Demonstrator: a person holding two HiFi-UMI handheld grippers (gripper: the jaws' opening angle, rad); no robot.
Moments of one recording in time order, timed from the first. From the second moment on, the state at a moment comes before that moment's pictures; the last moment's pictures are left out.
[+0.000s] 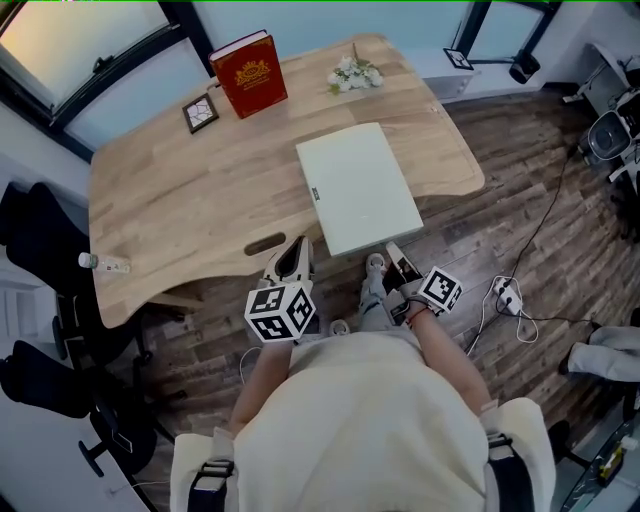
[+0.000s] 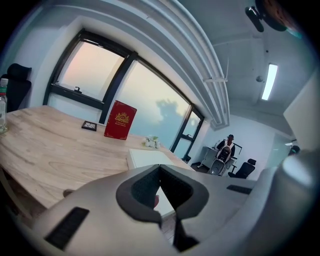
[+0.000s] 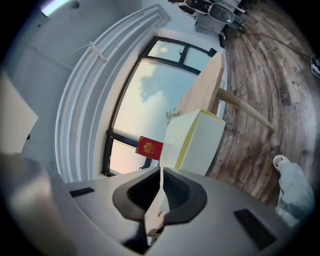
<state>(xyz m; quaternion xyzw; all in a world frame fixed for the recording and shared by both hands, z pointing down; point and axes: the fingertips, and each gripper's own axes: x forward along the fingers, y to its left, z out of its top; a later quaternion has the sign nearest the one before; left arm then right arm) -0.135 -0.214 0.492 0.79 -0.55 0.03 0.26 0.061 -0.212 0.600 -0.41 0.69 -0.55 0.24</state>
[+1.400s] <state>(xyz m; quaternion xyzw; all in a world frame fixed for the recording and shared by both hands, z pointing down) -0.148 -0.252 0.505 0.76 -0.59 0.03 0.26 0.084 -0.307 0.661 -0.41 0.58 -0.61 0.35</state>
